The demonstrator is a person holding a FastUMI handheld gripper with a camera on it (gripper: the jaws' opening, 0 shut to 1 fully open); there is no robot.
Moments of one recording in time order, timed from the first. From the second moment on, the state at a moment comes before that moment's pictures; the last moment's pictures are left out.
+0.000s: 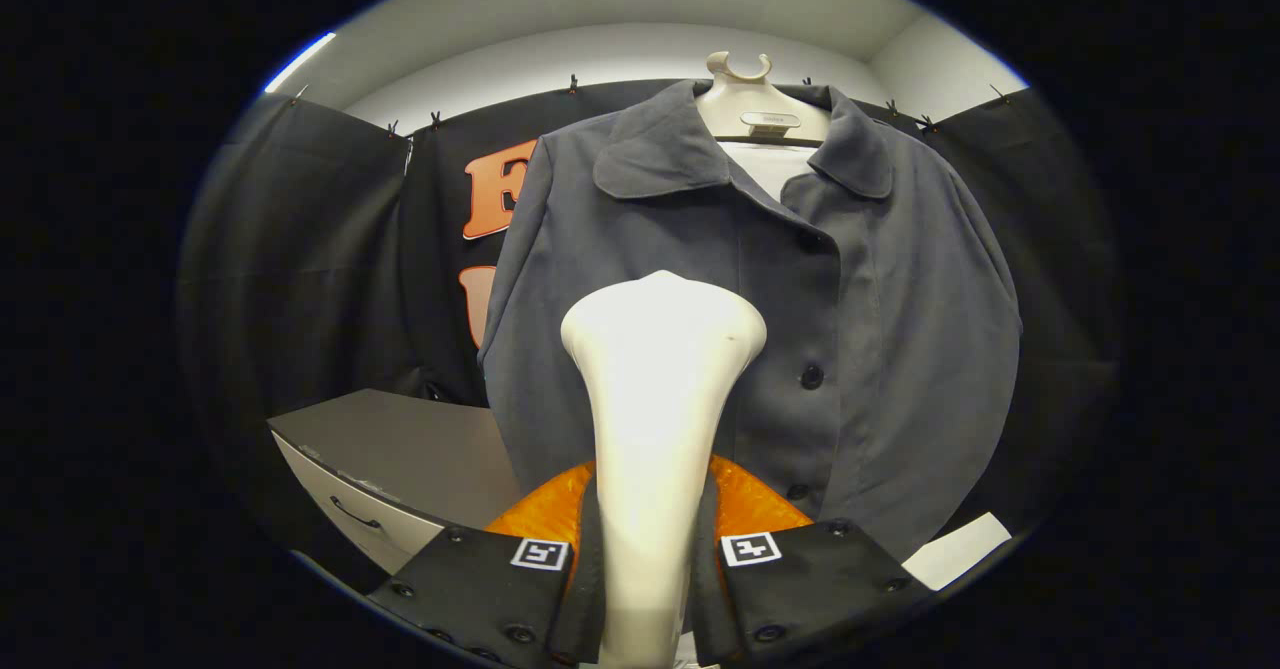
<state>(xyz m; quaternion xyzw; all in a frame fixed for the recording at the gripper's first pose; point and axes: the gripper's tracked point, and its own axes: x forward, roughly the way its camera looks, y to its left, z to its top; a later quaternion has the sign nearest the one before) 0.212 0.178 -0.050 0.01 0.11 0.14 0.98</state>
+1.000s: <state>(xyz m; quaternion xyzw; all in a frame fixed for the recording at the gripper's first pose) 0.144 0.163 -0.190 0.01 0.20 0.13 0.97</state>
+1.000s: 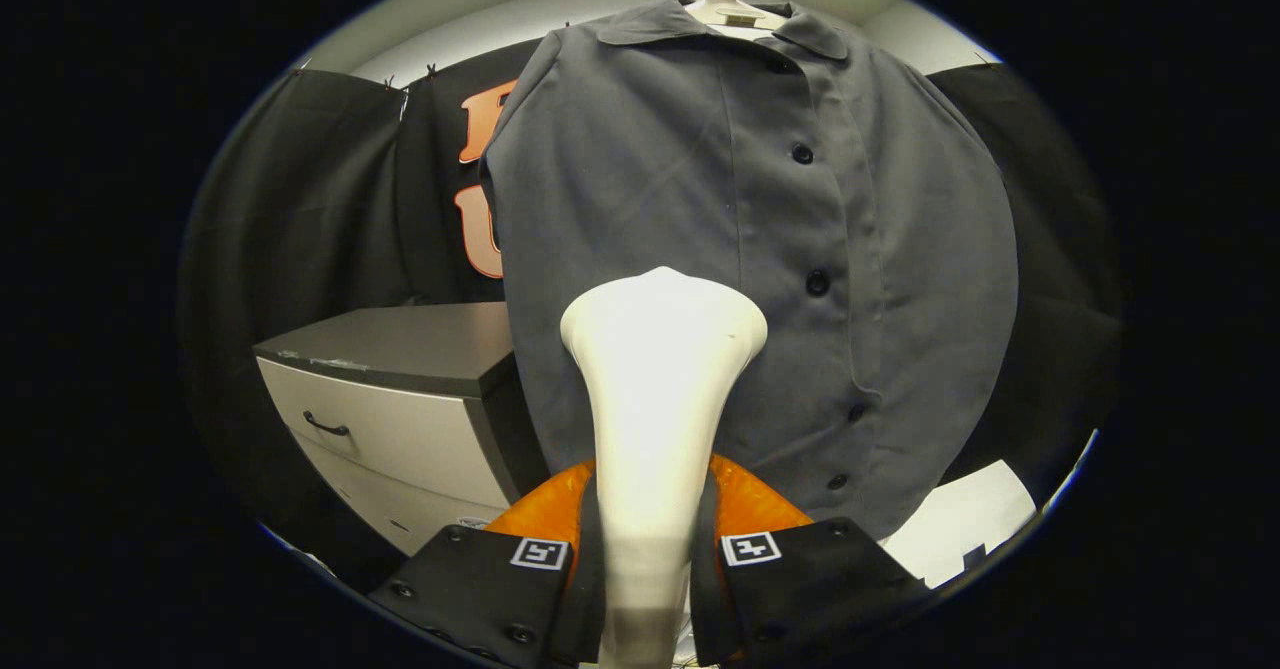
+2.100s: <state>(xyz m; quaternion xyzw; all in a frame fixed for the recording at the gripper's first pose) 0.083 0.154 -0.177 0.02 0.21 0.16 0.97</state>
